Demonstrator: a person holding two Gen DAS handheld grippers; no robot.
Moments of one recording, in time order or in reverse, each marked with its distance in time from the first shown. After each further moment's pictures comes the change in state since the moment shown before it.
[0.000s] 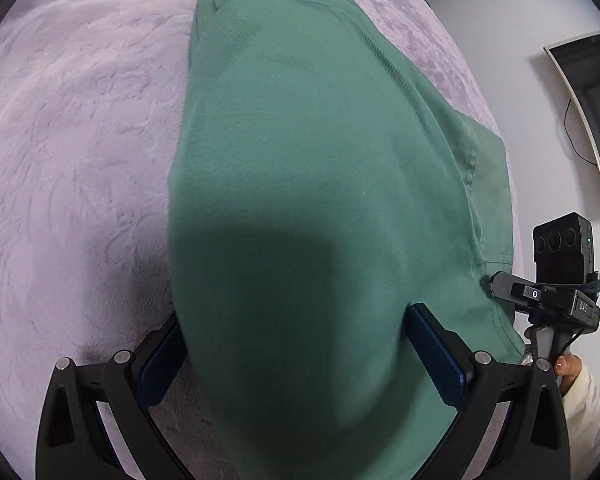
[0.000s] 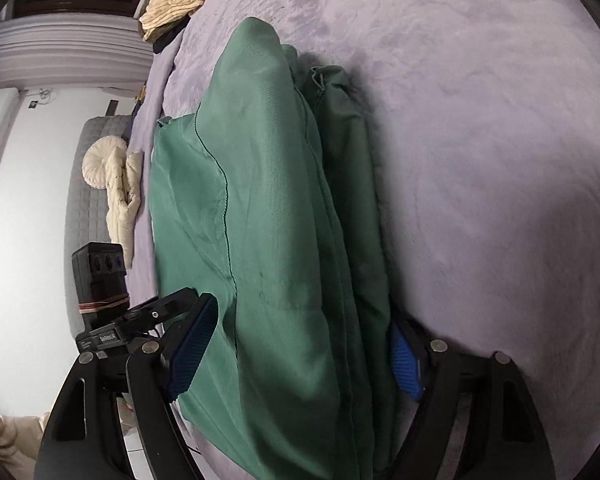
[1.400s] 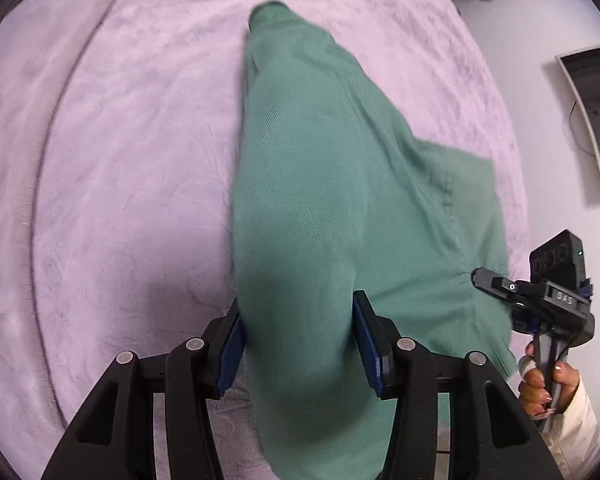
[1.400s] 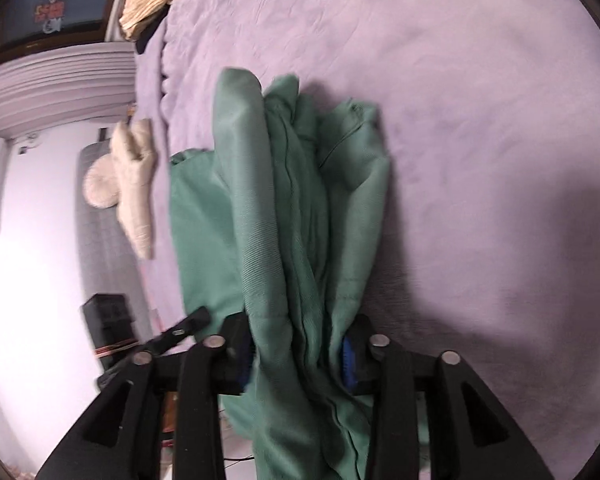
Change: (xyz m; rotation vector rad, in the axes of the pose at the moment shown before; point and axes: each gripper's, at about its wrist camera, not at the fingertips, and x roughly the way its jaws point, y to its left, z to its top) left arm -0.173 0.136 -0.165 -0.063 0.015 0.067; right arm 0.080 0.092 -0.176 0.236 -0.036 -0.011
